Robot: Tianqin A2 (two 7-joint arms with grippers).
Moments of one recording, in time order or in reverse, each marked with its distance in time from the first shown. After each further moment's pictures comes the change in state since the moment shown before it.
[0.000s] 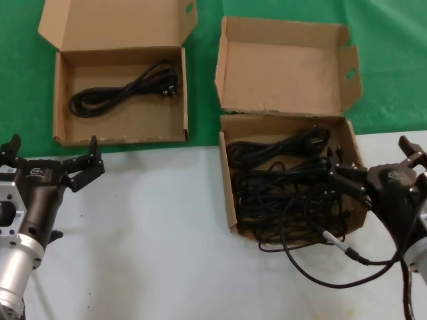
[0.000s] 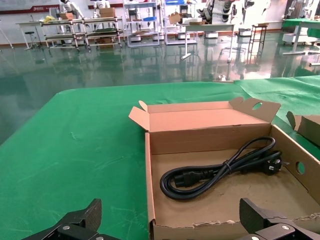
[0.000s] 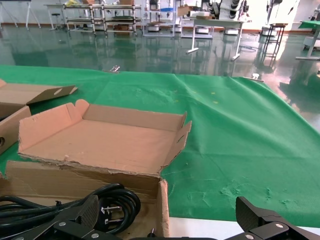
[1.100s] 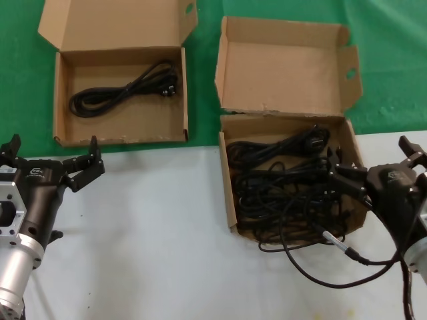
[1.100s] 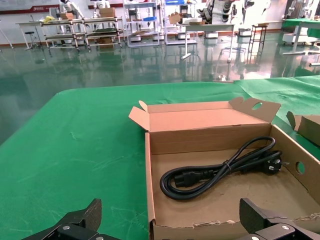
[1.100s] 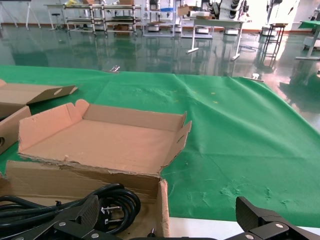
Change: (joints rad) left arm 0.000 0.000 0.000 0.000 0.000 0.000 0.000; right arm 0.000 0.000 0.000 0.000 0.000 0.000 0.000
